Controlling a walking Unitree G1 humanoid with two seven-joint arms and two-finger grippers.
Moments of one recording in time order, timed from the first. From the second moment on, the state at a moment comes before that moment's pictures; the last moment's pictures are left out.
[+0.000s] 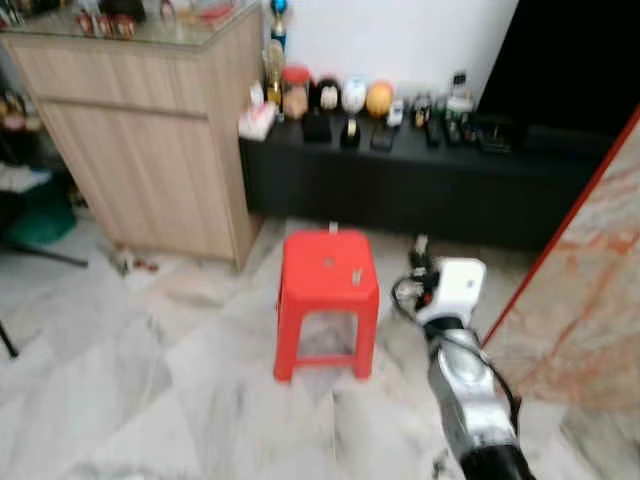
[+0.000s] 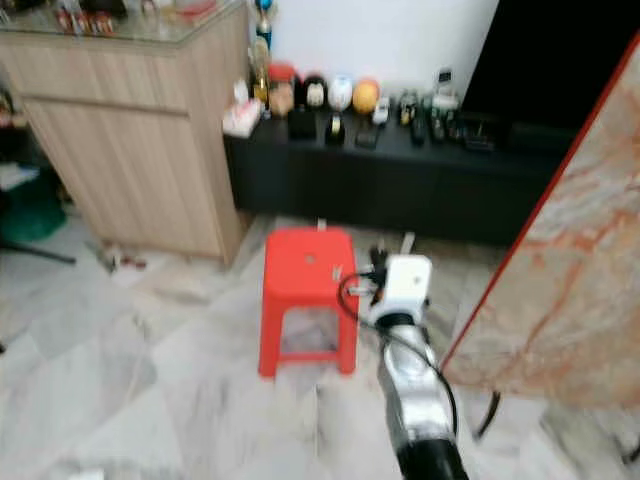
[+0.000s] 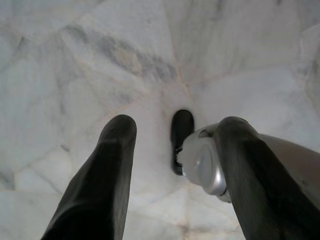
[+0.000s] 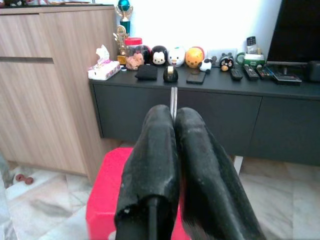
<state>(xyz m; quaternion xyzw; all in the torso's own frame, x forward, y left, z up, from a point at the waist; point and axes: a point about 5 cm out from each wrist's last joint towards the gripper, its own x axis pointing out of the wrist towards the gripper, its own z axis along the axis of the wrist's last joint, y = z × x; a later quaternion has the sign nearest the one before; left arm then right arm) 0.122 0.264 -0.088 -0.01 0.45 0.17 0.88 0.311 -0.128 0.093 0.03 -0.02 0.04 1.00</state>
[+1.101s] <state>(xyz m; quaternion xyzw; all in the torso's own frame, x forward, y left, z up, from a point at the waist) 0.113 0.253 -0.095 -0.02 0.47 0.16 0.87 0.317 -0.136 0.096 0.02 -0.02 0.03 1.00</state>
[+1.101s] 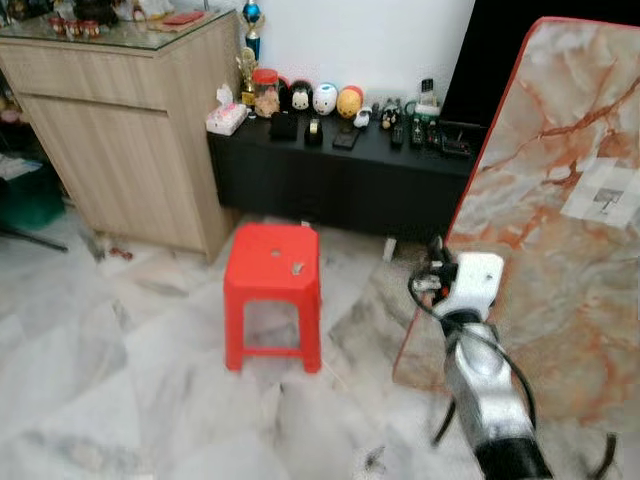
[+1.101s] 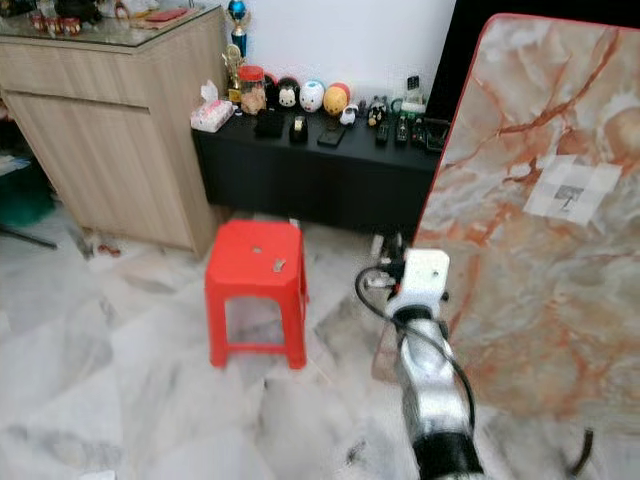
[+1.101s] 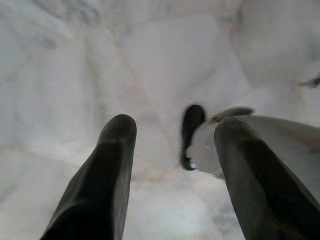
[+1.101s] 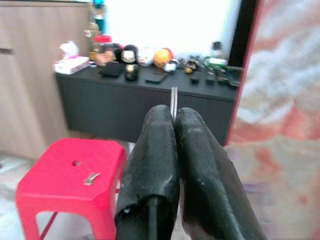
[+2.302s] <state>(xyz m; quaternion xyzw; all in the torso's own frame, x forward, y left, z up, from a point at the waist) 0.114 0.259 -0.093 -0.01 0.48 0.16 0.86 0.313 -0.230 0.083 0.09 0.03 -0.21 0.97</state>
